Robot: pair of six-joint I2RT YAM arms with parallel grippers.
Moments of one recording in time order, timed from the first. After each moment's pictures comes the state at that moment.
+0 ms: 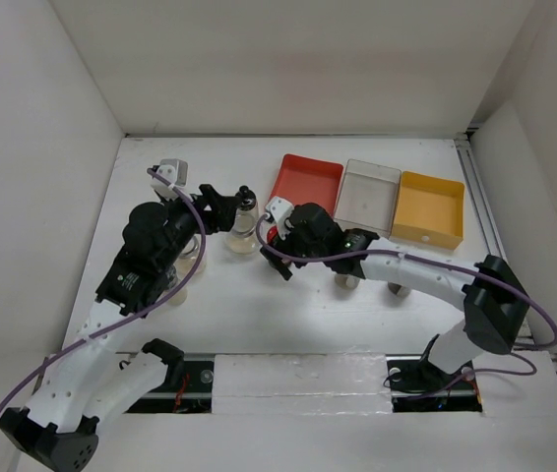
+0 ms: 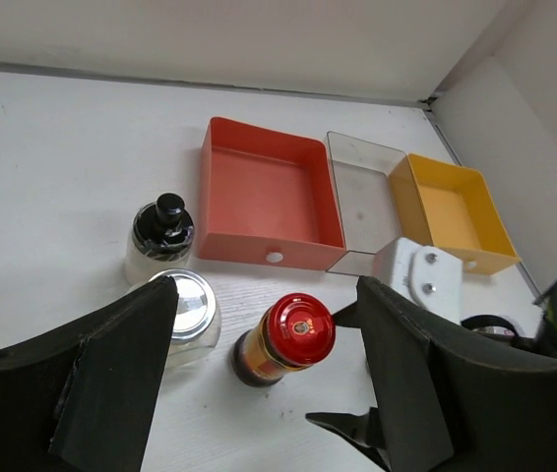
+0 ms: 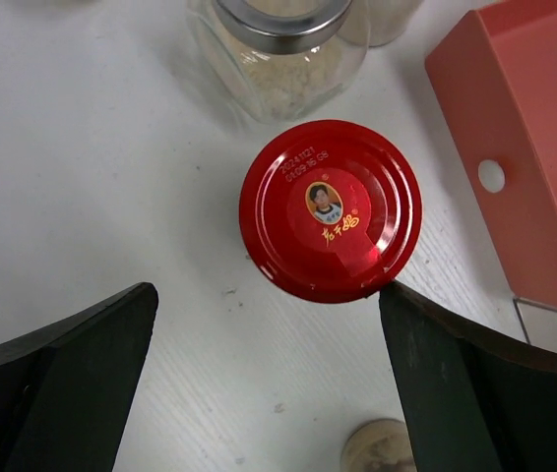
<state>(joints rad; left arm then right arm) -0.46 0.78 0.91 -0.23 -0.04 -0.40 0.93 1.54 1.13 -0.25 0.04 -0.05</state>
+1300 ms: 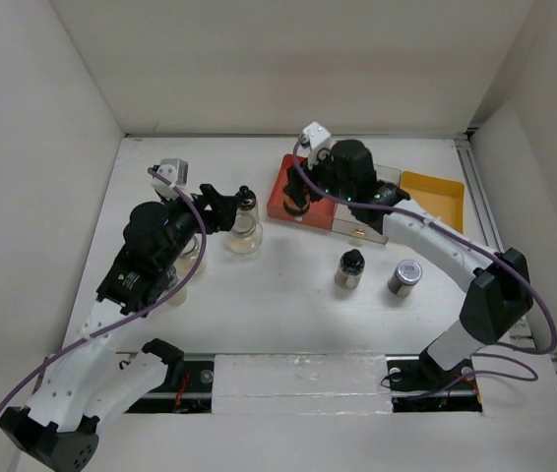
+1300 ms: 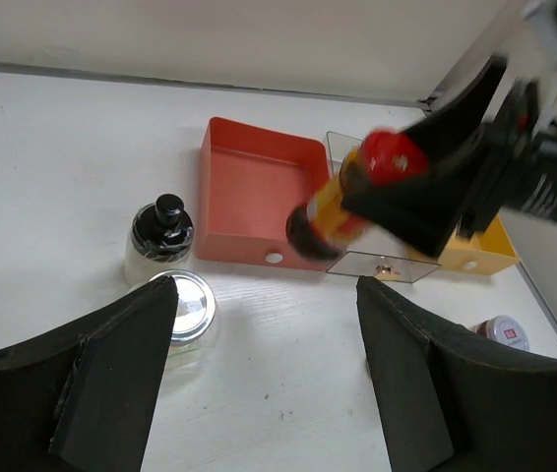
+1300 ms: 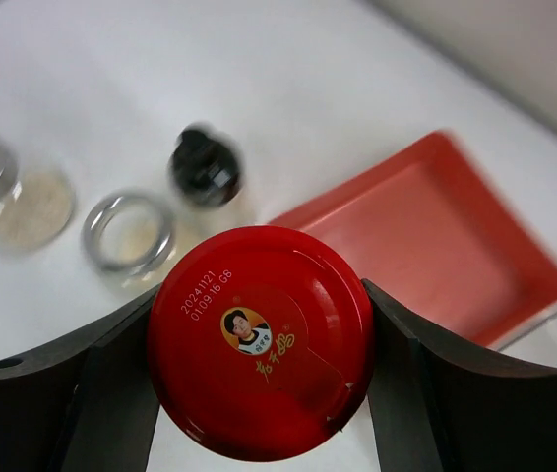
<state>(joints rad) -0.46 0.79 0.90 -0.23 -0.04 -0.40 0.65 1.58 1.34 -0.12 -0.14 -0.04</state>
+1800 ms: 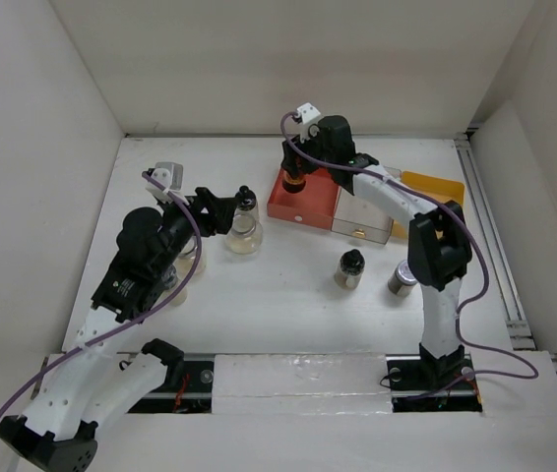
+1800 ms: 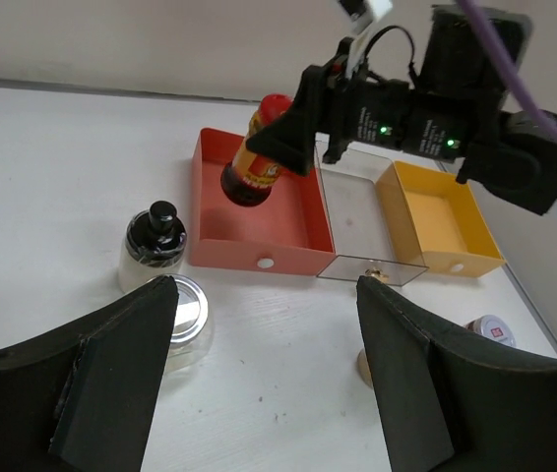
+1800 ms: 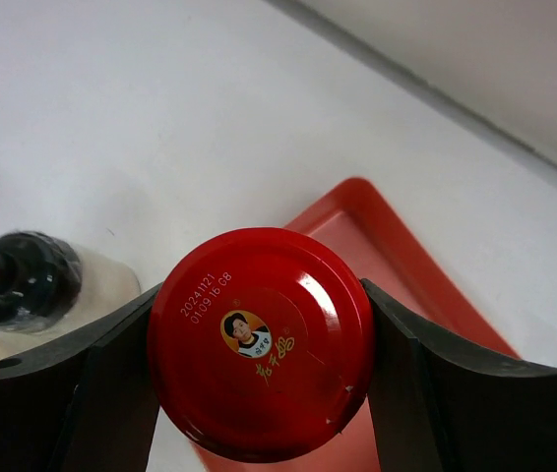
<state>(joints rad) -0.46 0.74 0.90 -0.22 -0.02 -0.40 0.49 2.02 1.73 -0.07 -0.19 -0.05</state>
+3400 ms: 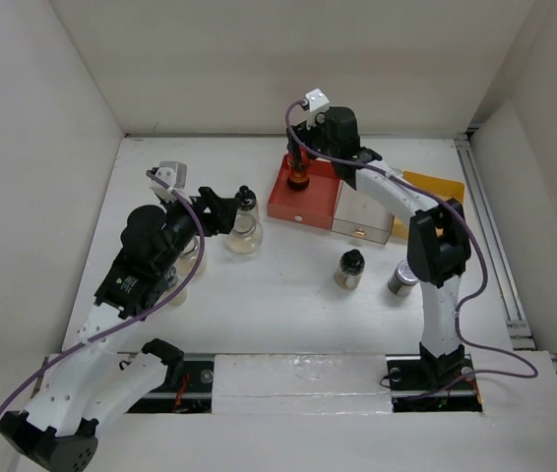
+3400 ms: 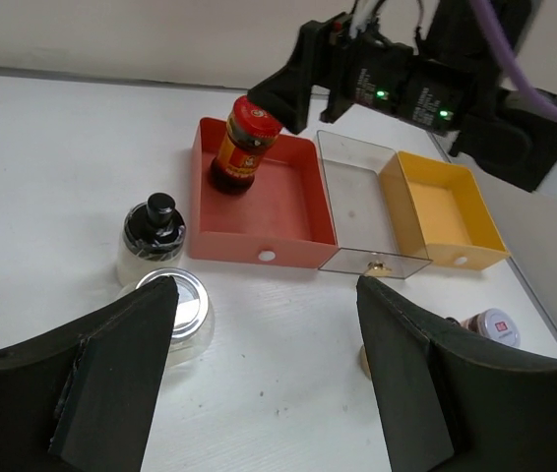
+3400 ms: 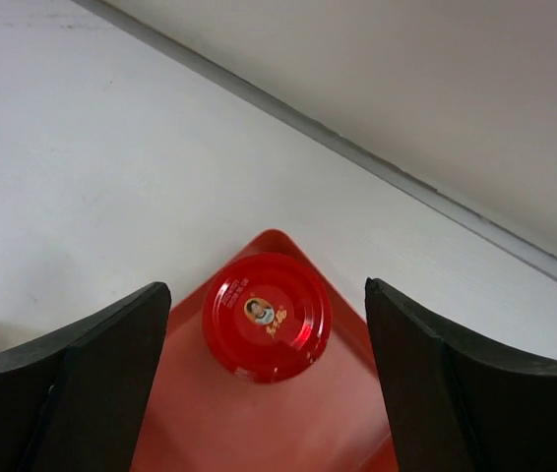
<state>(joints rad) -0.46 0.76 0.89 -0.22 -0.01 -0.40 0.46 2.13 1.83 0.01 -0.09 -0.09</state>
